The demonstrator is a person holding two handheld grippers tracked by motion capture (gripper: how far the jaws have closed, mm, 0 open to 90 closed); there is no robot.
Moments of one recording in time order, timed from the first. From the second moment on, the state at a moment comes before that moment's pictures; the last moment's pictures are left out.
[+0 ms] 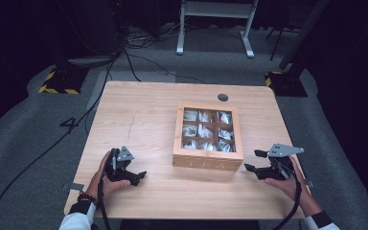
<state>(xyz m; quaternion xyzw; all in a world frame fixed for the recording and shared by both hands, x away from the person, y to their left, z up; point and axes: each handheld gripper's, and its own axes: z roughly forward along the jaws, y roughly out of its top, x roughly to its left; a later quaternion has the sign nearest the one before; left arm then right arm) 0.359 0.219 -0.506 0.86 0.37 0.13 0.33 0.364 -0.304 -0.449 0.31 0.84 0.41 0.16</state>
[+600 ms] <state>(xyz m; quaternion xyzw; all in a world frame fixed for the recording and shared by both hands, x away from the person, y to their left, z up) 0.359 0.219 -0.506 0.86 0.37 0.13 0.33 0.371 -0.277 -0.447 0.30 0.85 0.41 0.16</state>
